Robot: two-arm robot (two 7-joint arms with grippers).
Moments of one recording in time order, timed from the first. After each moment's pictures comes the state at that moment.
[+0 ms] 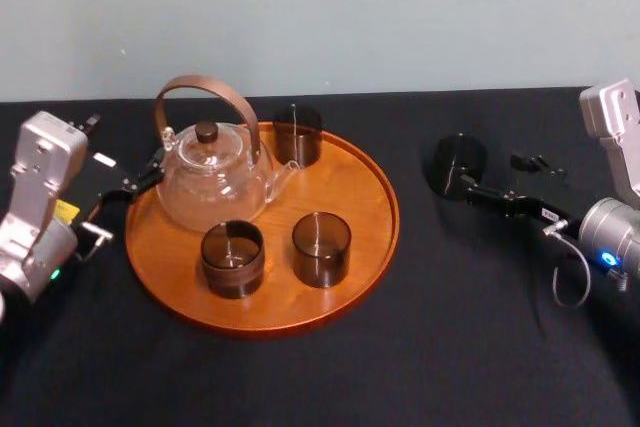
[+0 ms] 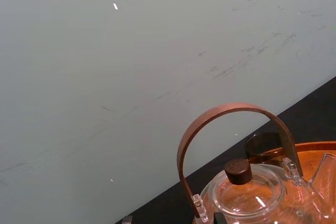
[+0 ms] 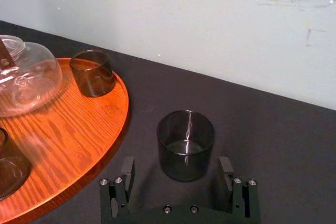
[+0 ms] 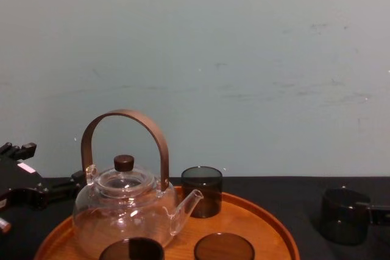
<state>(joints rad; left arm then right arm) -0.20 0.60 0.45 -1.41 -0.25 -0.12 0.03 0.19 0.50 -0.26 -1.42 0.41 0.25 0.35</state>
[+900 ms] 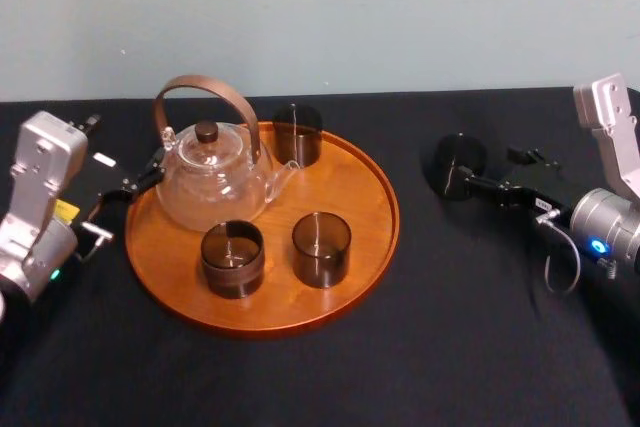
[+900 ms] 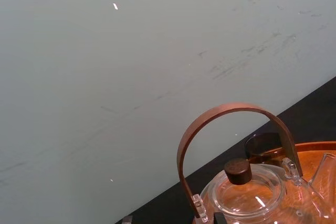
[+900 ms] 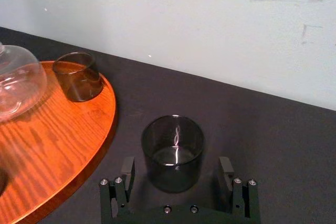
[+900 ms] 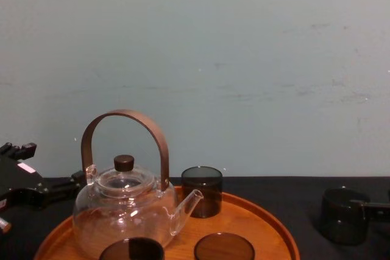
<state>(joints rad) -0.20 0.60 0.45 -1.41 -0.25 -0.12 0.03 0.27 0.46 -0.27 -1.30 0.39 0.21 0.37</state>
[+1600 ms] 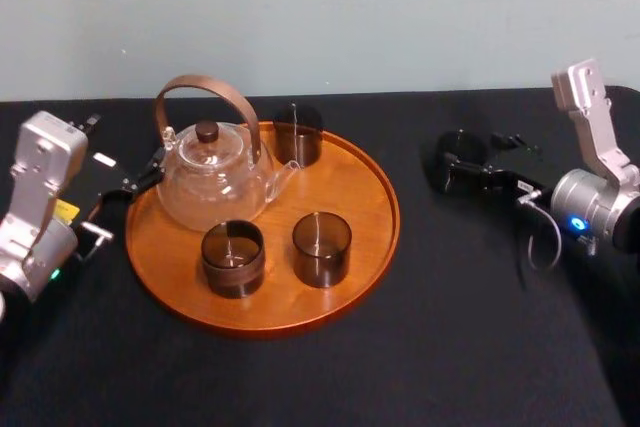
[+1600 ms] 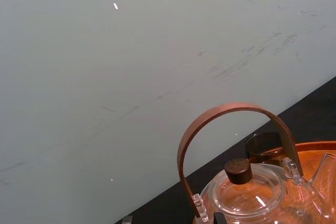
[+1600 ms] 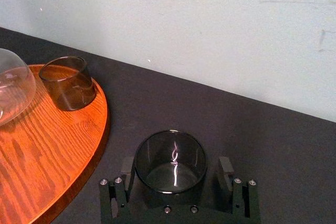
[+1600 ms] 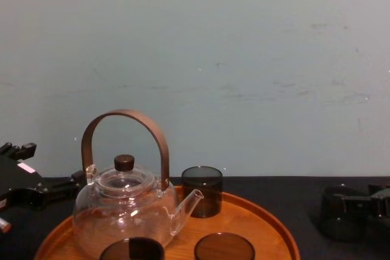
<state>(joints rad) -0.20 0.60 0.45 -1.41 -0.25 -0.12 0.03 0.42 0.40 -0.31 -1.08 0.36 0.15 0.44</state>
